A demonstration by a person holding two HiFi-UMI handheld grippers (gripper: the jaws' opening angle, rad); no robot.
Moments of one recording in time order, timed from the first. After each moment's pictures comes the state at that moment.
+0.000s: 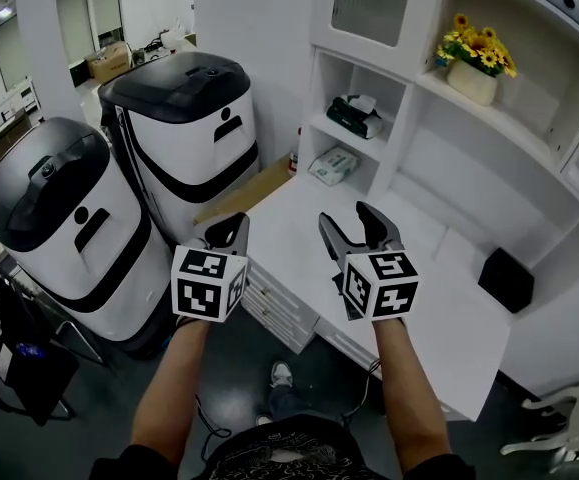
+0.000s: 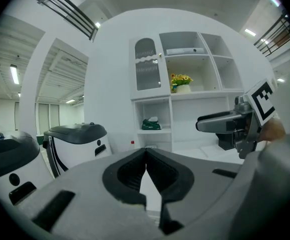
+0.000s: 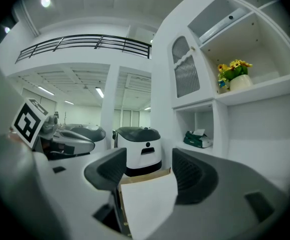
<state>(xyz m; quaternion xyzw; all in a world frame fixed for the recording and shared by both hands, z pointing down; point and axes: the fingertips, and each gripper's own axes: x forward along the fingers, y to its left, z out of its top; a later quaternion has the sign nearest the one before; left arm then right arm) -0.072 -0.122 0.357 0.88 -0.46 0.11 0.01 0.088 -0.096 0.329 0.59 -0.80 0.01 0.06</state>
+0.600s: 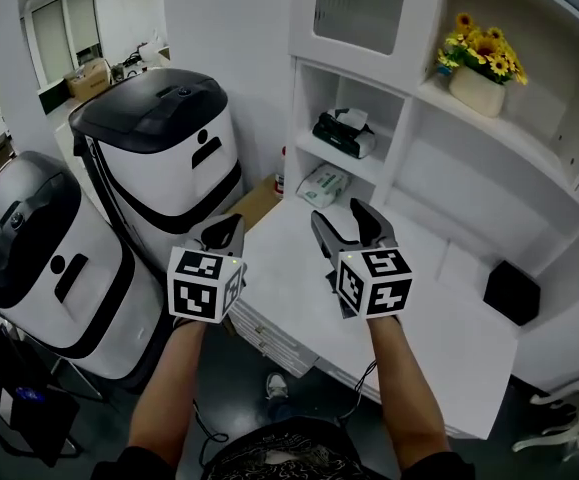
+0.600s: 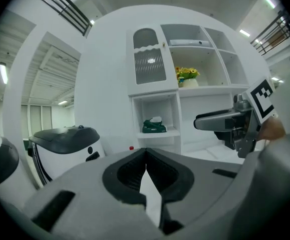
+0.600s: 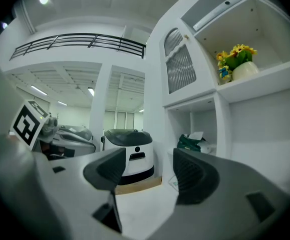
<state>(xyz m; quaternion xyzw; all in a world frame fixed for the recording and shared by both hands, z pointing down) -0.038 -0.236 0.360 0.89 -0.43 0.11 0.00 0.116 -0.203 0.328 0.62 -0.79 0.01 0.04</state>
